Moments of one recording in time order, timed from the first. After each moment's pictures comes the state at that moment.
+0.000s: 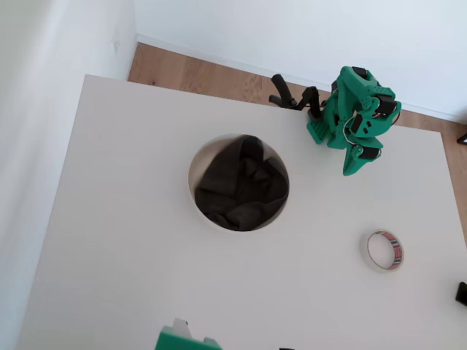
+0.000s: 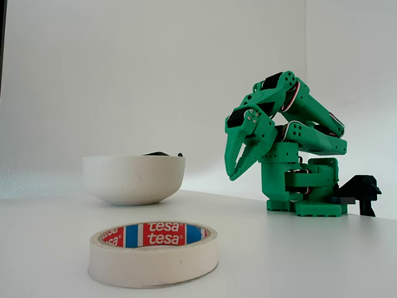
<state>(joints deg) 0.4 193.8 166.6 78.8 3.2</state>
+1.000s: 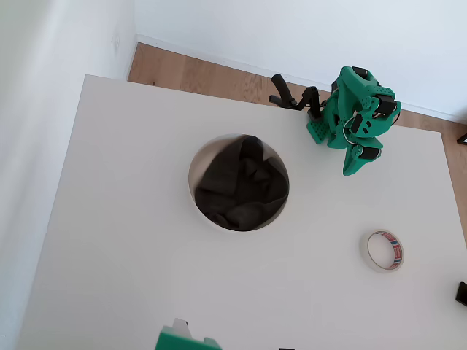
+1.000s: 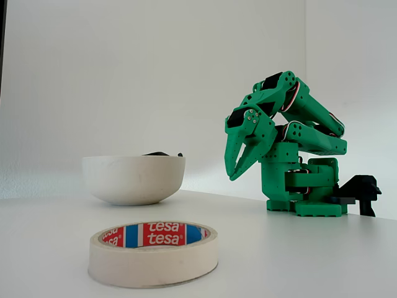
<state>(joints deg) 0.4 193.8 166.6 78.8 3.2</state>
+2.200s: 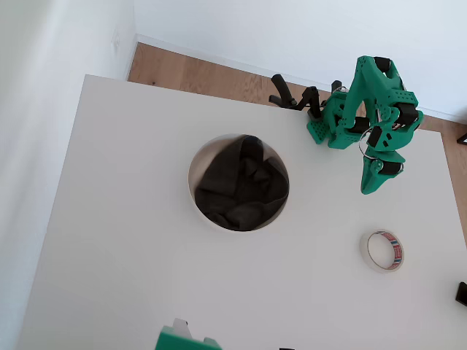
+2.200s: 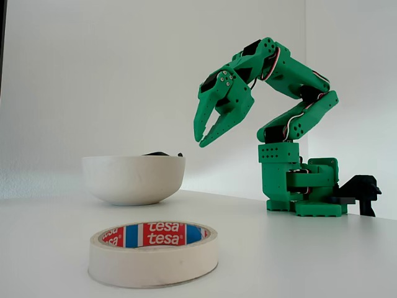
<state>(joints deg) -2.5 153.2 141.5 60.2 5.9</state>
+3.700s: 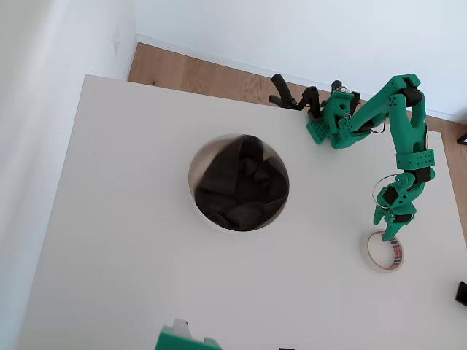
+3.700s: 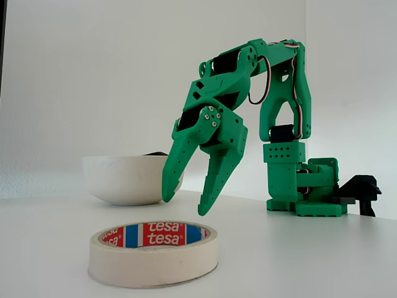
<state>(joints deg) -19.3 101.8 124.8 39.6 14.8</state>
